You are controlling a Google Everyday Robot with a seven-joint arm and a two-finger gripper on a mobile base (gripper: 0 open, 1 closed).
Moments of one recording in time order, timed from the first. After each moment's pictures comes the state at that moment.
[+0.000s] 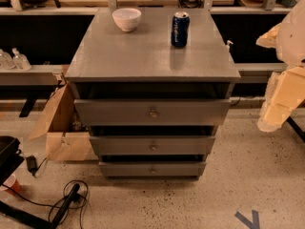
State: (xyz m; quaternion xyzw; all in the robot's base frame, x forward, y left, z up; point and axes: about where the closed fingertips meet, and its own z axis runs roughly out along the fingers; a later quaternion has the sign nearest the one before) arm 0.438 -0.214 0.985 -0.60 0.78 -0.04 0.17
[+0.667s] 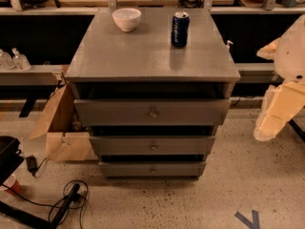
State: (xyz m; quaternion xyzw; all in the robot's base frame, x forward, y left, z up) arm 0.439 -0.219 0.960 -0.59 0.79 -0.04 0.18
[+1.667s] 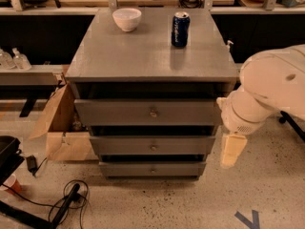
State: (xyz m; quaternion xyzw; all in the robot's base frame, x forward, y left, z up) arm 0.490 -0.208 0.781 -0.65 0.74 -0.08 0.14
